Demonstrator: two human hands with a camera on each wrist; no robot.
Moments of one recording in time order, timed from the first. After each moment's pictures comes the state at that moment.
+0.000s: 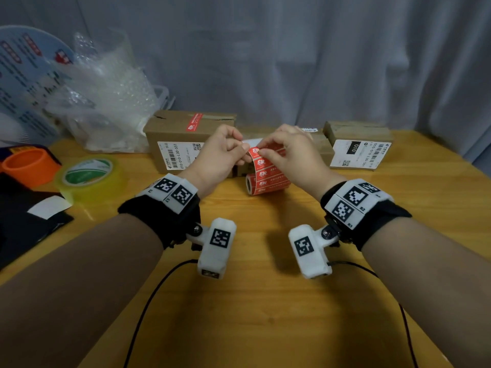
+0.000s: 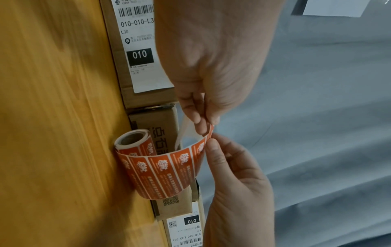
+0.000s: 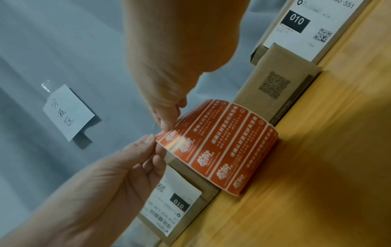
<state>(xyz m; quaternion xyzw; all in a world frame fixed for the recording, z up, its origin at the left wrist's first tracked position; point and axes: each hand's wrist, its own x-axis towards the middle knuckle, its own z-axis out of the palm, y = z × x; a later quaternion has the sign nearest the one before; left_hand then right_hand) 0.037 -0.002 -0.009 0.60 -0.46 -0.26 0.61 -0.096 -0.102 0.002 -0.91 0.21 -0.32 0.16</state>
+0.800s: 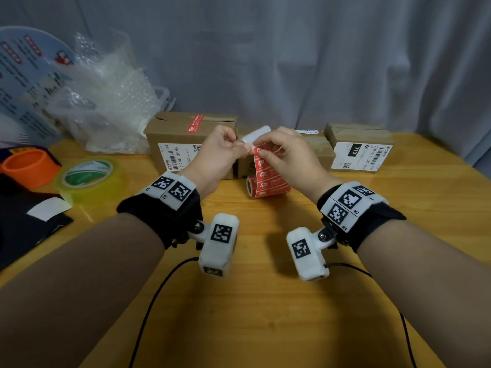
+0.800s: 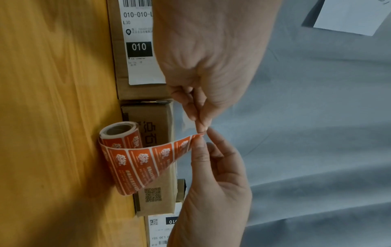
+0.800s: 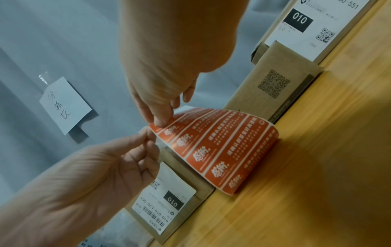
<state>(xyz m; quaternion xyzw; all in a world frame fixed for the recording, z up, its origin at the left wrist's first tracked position) 0.034 -0.004 -0.002 0.59 -0.39 -0.27 0.65 -0.091 -0.105 -0.004 -0.91 0.17 -0.33 0.20</state>
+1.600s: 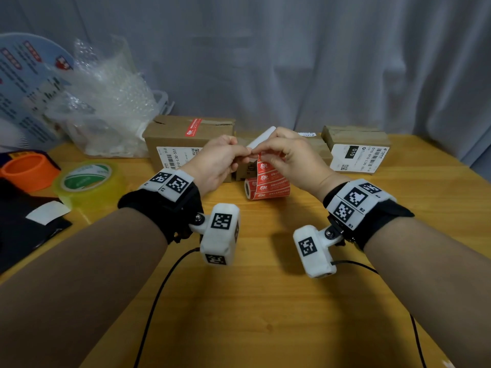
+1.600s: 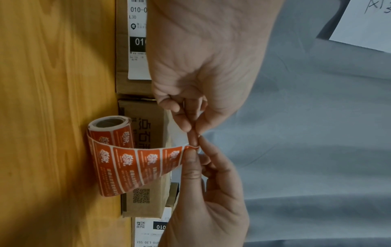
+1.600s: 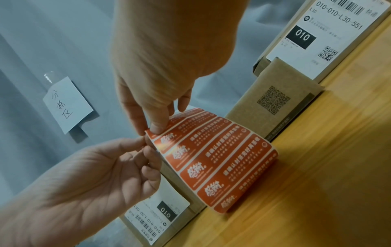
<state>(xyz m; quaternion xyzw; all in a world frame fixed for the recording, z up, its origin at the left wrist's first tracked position) 0.033 -0.013 0.008 0.63 -0.29 -0.36 0.63 -0.100 -0.113 0.001 -0.92 0.12 -0.30 0.20</state>
